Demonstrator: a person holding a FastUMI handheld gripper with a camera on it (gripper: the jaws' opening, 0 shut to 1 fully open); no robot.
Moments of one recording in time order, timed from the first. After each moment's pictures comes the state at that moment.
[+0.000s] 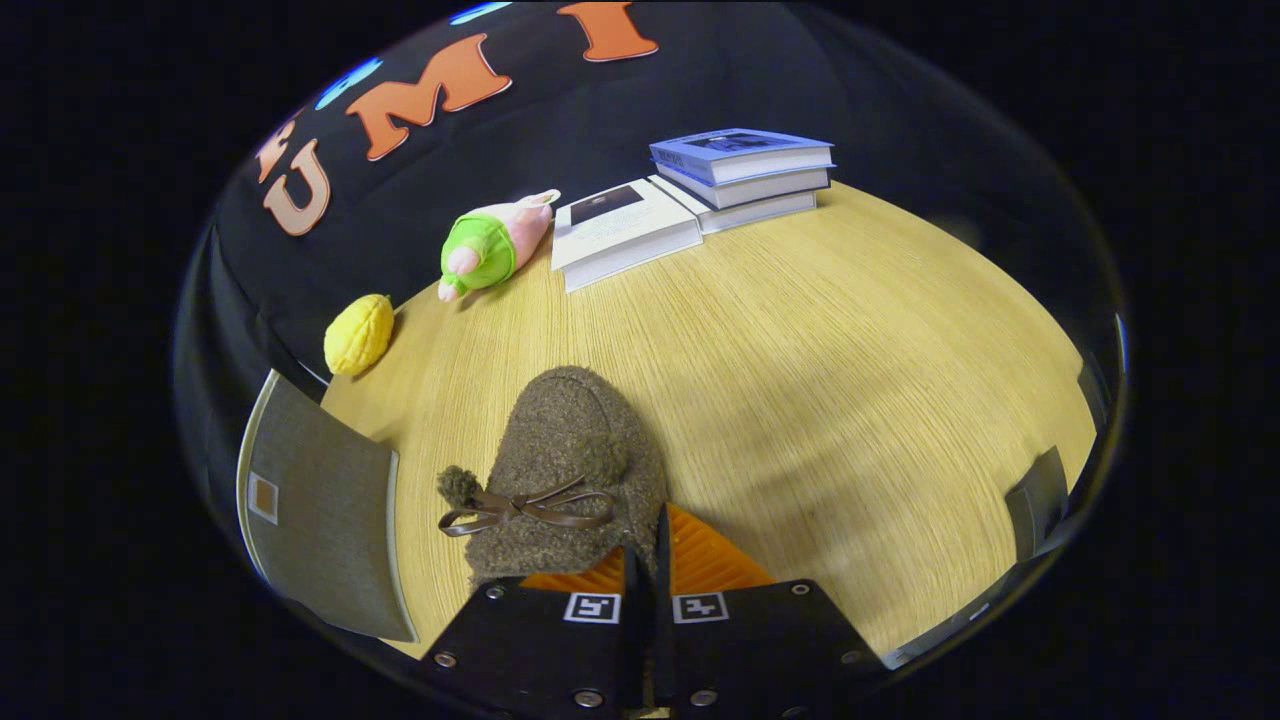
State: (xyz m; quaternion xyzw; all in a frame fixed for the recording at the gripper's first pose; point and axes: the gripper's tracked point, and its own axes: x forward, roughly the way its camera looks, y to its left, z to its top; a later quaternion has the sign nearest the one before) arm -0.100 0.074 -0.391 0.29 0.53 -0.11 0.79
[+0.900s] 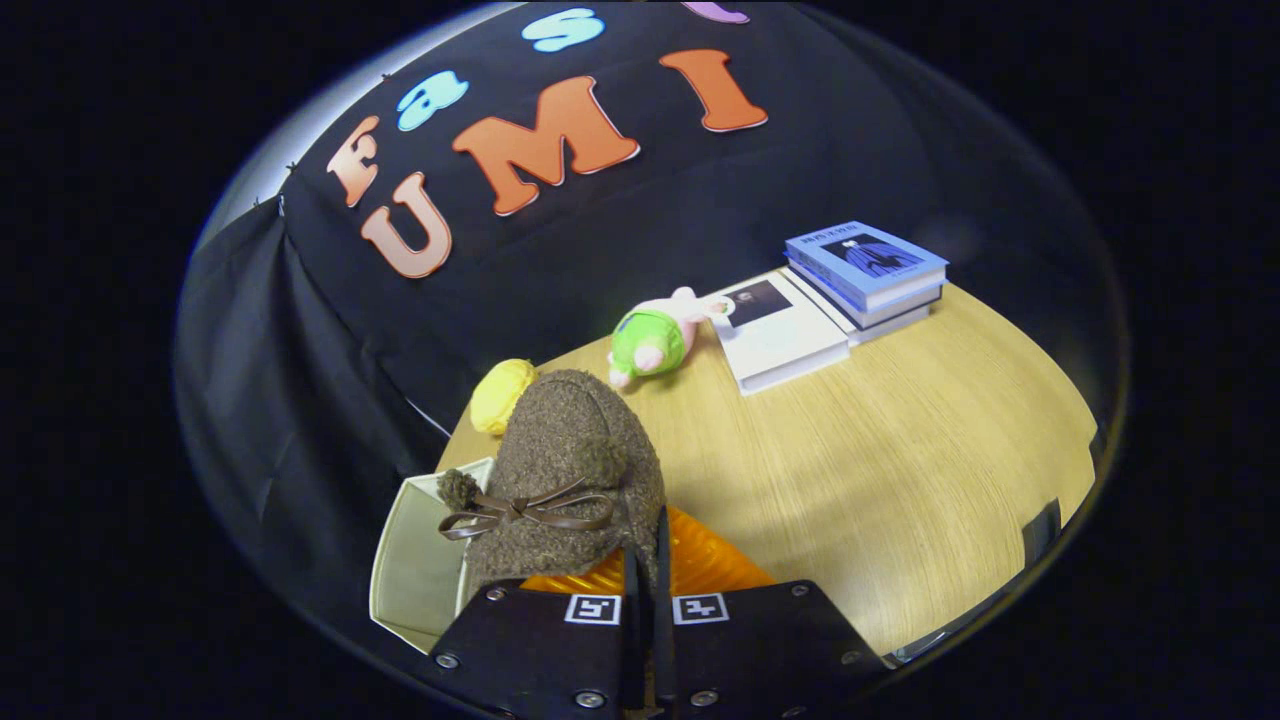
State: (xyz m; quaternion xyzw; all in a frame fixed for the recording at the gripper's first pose) arm 0.001 0.155 -0.214 0.31 0.42 0.00 0.85
